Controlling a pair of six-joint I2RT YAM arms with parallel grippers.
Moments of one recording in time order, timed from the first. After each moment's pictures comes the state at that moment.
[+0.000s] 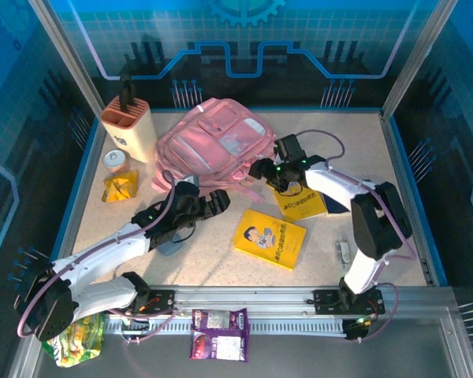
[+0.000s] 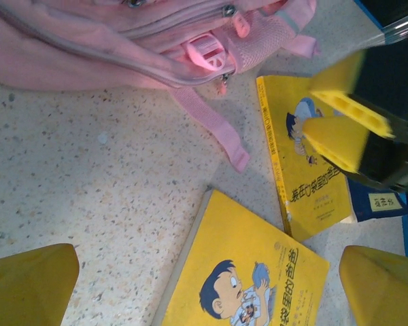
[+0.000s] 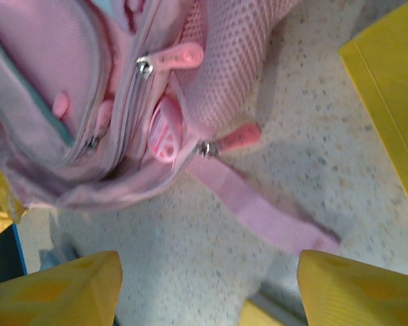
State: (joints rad) left arm -0.65 1.09 0.66 -0.23 -0.06 -0.98; right arm 0.45 1.78 1.22 -0.38 -0.31 0.86
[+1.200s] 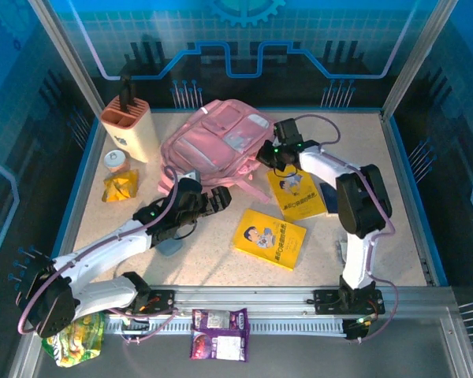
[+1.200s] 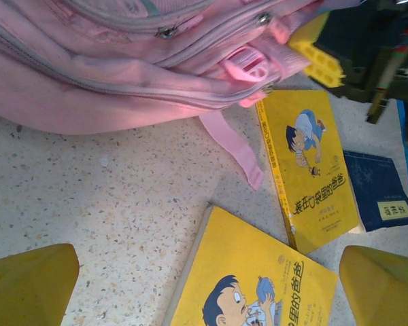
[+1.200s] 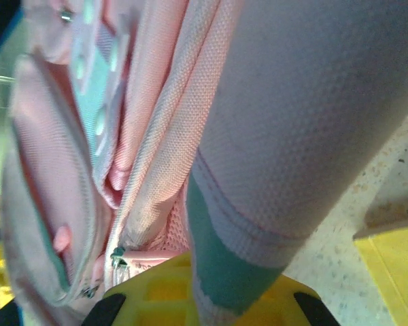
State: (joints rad) left arm -0.66 1.12 0.71 -0.26 -0.11 -0.93; right arm 0.38 1.94 1.42 -0.32 -0.29 0.82
